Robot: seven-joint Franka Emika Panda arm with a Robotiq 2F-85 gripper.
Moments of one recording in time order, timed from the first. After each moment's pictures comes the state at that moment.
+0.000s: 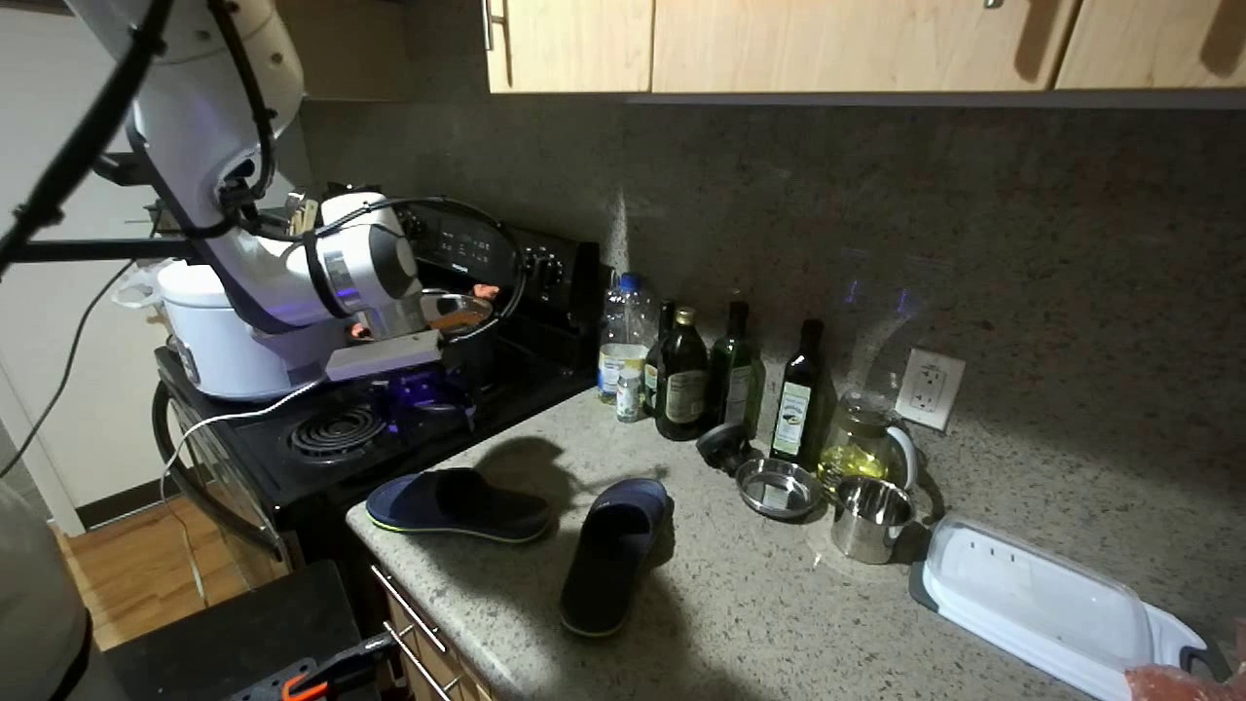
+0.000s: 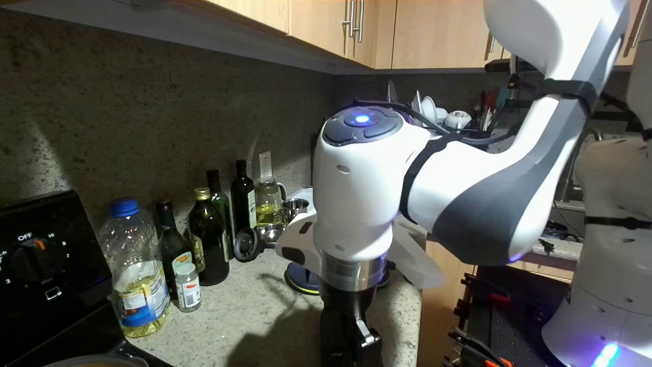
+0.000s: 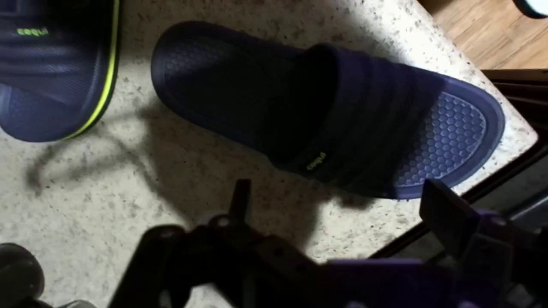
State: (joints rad) arm 0.40 0.11 0.35 -2.46 -0.47 2.49 0.15
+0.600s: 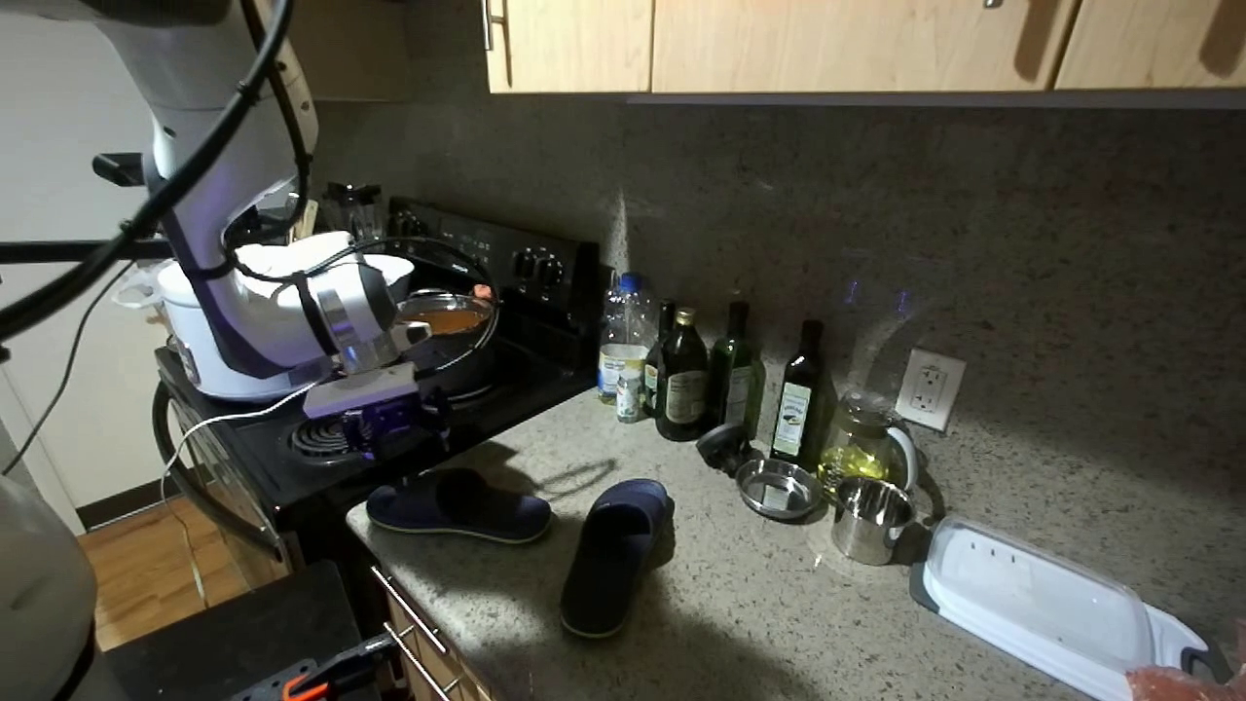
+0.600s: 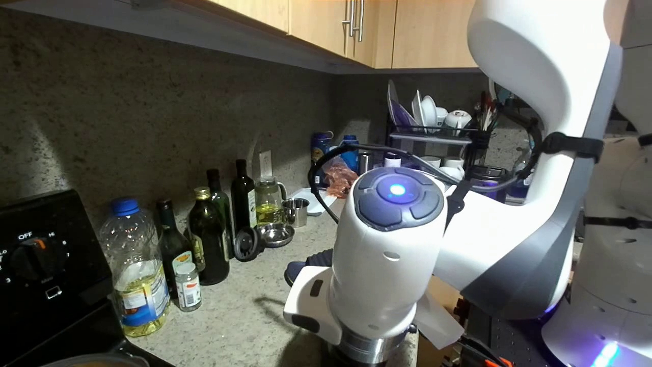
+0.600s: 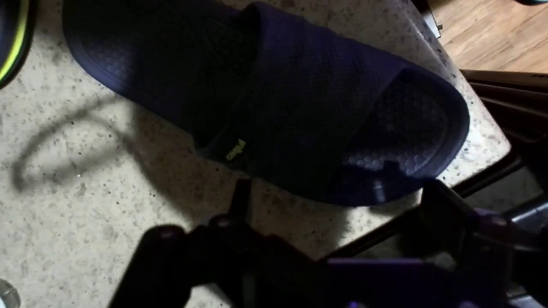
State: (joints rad) arm 0.48 0.24 0.33 -2.46 -0.66 2.60 0.31
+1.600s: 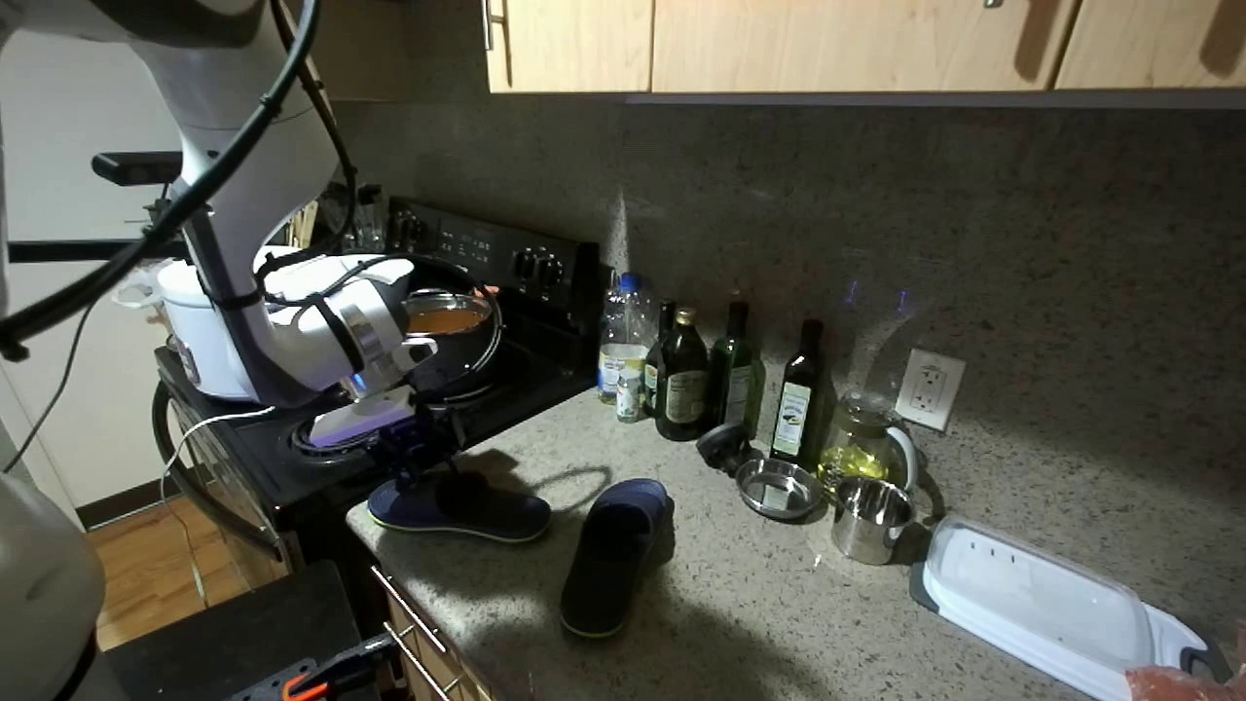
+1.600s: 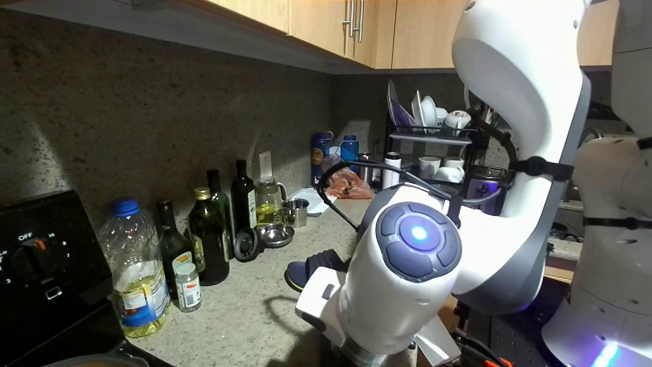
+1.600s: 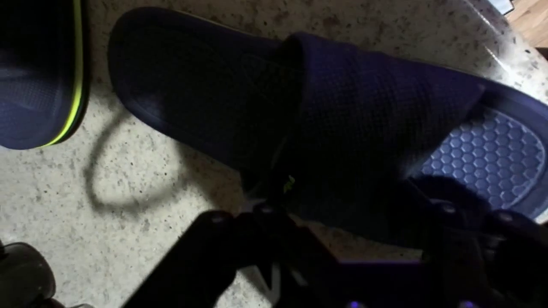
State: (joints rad) arm 0.51 0.28 0.26 -2.46 -0.97 2.58 0.69
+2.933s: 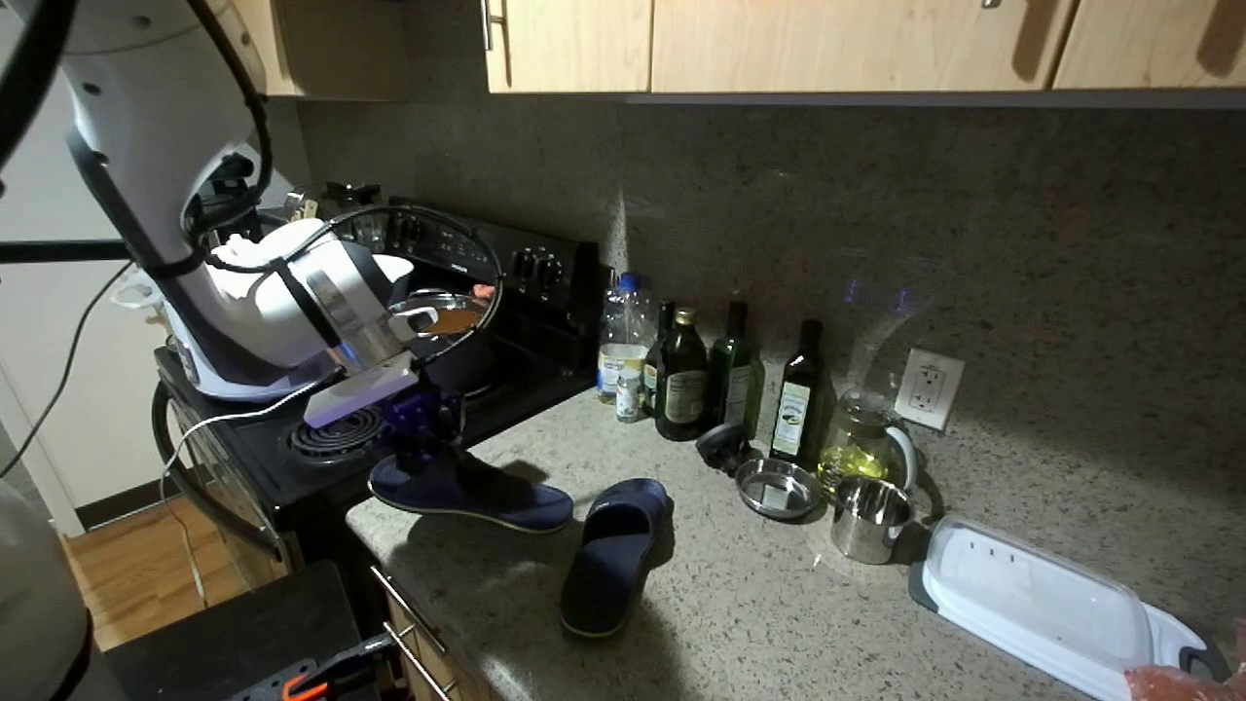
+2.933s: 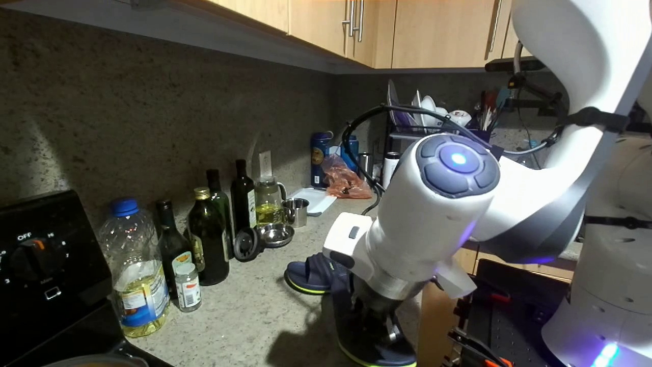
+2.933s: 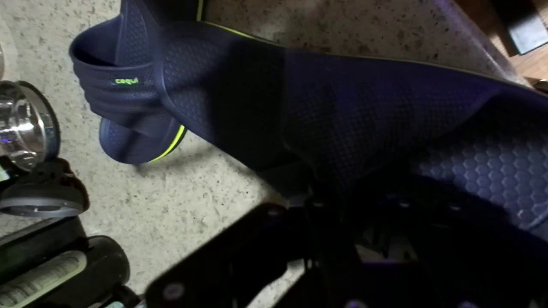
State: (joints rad) arm 0.40 0.02 0.32 -2.62 -0.88 2.54 0.50
